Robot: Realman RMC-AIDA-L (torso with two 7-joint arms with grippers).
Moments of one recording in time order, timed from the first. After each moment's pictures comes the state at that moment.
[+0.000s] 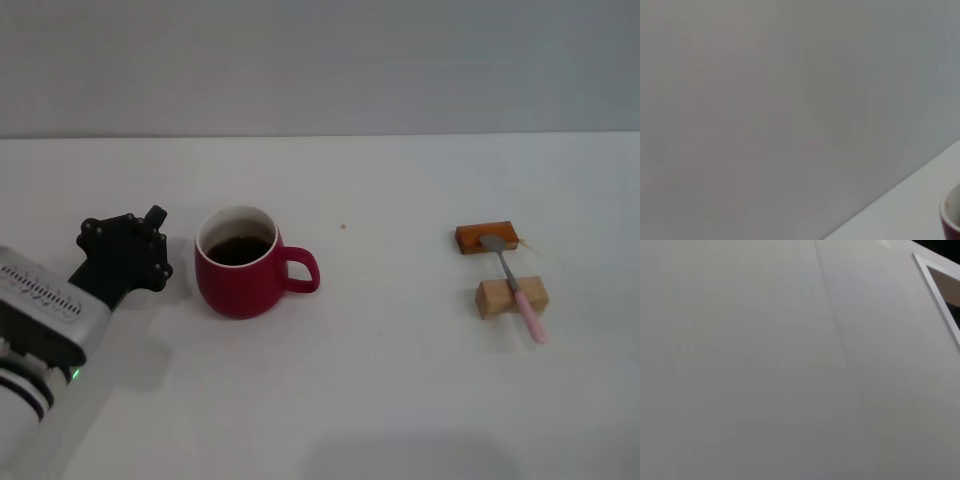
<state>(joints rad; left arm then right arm) -0.41 -2.07 -0.88 -0.23 2.56 0.99 0.25 0.32 2.06 1.48 0.12 -2.27 -1.63 0.13</state>
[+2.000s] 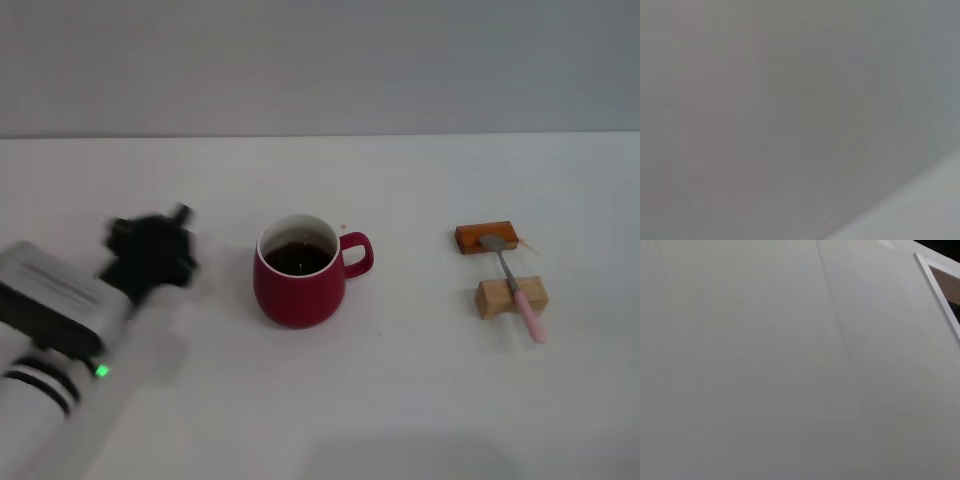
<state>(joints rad) -0.40 -2.07 -0.81 -0.32 2.41 0.95 0.23 0.31 2.07 1.47 0.12 -2.27 -1.64 0.13</state>
